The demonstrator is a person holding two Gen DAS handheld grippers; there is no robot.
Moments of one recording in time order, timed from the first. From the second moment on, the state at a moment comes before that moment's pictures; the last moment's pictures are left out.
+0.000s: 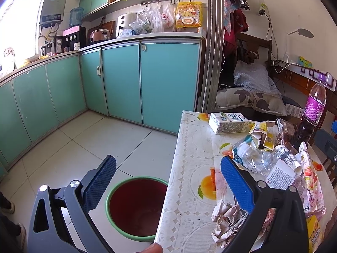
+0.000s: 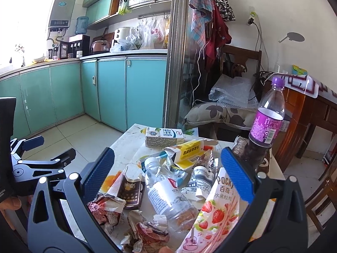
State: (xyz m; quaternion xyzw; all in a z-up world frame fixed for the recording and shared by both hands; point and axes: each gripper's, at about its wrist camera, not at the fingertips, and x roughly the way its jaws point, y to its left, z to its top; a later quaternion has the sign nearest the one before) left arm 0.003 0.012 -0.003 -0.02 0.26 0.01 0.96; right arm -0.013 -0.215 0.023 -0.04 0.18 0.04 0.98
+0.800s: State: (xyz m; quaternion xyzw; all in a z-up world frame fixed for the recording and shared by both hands) left arm -0.005 0.007 -0.015 0.03 0.31 -0.07 0.95; right arm -0.001 -0.321 -0.040 0.12 0.38 0.06 0.92
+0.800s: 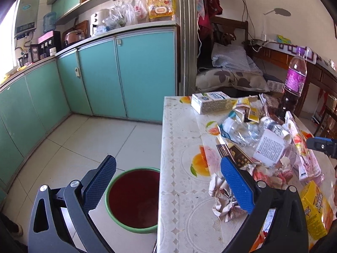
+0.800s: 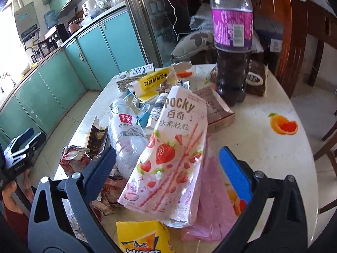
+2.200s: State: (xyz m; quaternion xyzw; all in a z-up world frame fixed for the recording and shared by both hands) left arm -0.011 -0.049 -0.026 0.00 0.34 -0.24 0.91; right arm -0.015 -0.338 -0.015 0.18 0.31 0.10 0.93
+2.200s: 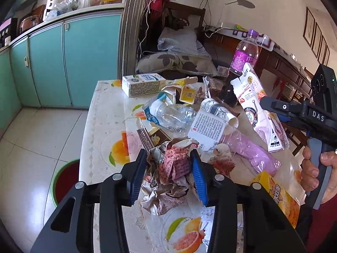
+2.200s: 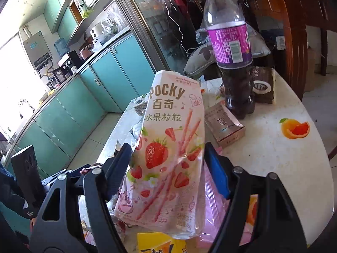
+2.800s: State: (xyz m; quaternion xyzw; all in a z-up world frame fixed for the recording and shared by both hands) left arm 0.039 0.081 -0.036 -0.05 0.32 -0.08 0.94; right arm -0.028 -0.239 0.034 0.09 0.25 0.14 0.95
